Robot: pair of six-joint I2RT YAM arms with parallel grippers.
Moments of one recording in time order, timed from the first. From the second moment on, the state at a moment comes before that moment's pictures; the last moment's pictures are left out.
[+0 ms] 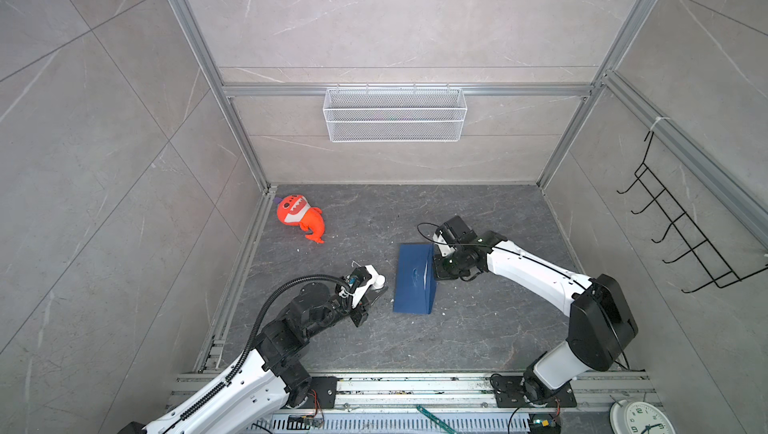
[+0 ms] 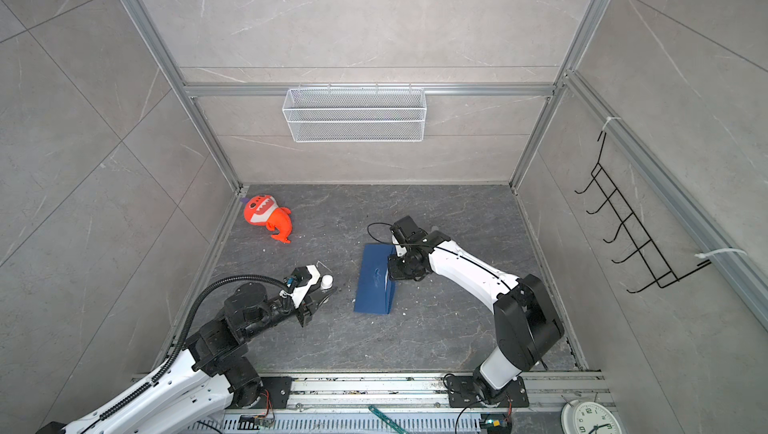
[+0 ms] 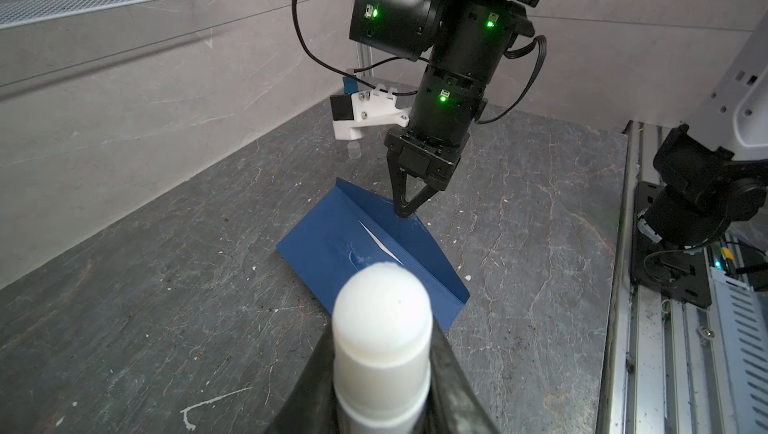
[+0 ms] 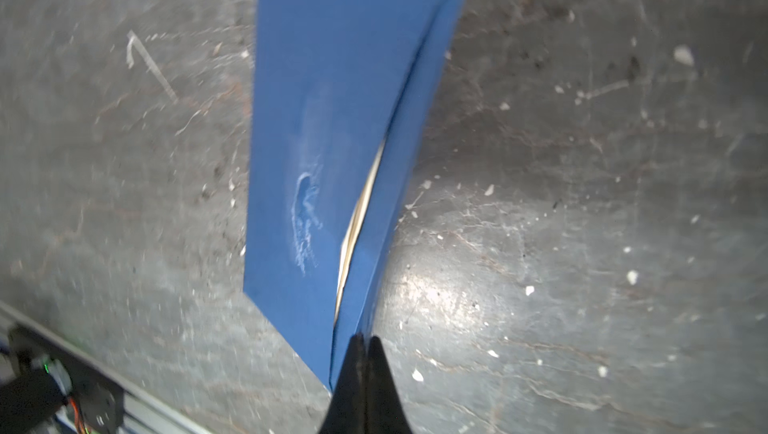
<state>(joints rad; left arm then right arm) -0.81 0.60 0.50 -0.13 0.16 0.10 0.60 1.61 1.22 -0.79 -0.16 0.38</state>
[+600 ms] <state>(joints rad) -0.81 0.86 0.38 0.22 0.07 -0.13 0.58 1.69 1.30 -0.84 -0.25 0.17</state>
